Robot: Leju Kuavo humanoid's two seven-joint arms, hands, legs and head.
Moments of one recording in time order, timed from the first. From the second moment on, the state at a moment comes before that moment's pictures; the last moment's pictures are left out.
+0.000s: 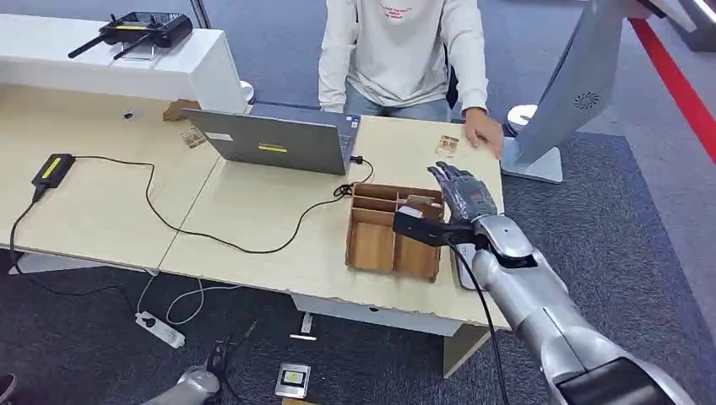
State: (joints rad) left arm -0.37 0.11 -0.88 -0.31 0.28 0.28 0.06; right arm -0.91 0.05 0.72 -0.43 1.03 -0.36 -0.08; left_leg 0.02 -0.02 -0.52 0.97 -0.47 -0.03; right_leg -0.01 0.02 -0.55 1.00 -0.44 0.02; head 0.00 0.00
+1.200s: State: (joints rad) left arm -0.37 0.08 -0.83 -0.29 0.30 0.31 0.04; right arm -0.91 0.11 0.72 -0.43 1.00 -0.34 -0.17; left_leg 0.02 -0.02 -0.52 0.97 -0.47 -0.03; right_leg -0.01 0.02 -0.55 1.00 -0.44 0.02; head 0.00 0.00
